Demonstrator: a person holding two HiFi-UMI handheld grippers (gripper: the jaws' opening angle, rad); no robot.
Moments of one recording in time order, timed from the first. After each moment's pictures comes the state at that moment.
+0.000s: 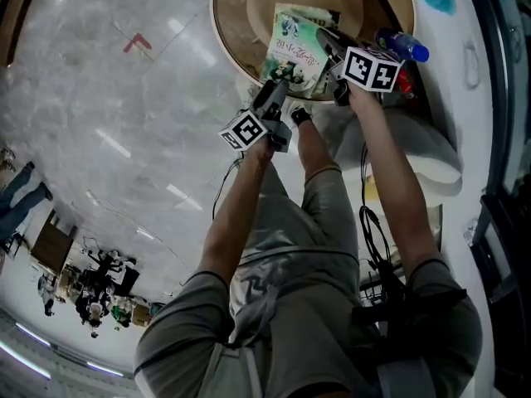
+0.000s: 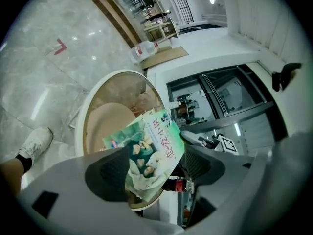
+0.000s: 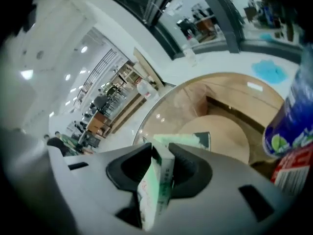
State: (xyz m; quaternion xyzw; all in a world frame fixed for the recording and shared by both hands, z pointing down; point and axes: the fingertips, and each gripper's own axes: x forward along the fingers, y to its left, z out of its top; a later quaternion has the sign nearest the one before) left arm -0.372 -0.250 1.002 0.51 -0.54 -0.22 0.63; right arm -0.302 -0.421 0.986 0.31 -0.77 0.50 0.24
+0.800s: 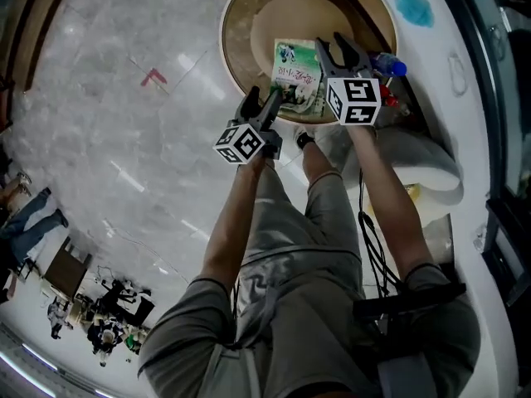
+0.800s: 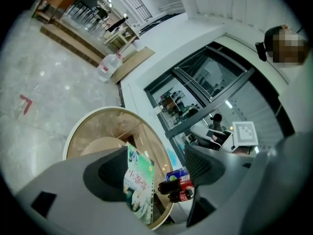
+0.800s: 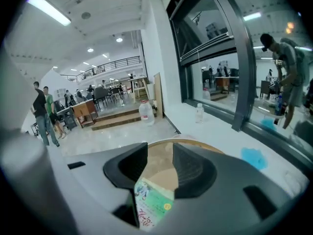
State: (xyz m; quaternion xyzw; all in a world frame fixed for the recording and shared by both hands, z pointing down) left arm -0.425 -0.319 0.908 0.64 -0.57 -0.13 0.51; right arm -0.315 -0.480 0.847 0.41 -0.86 0.20 0.23
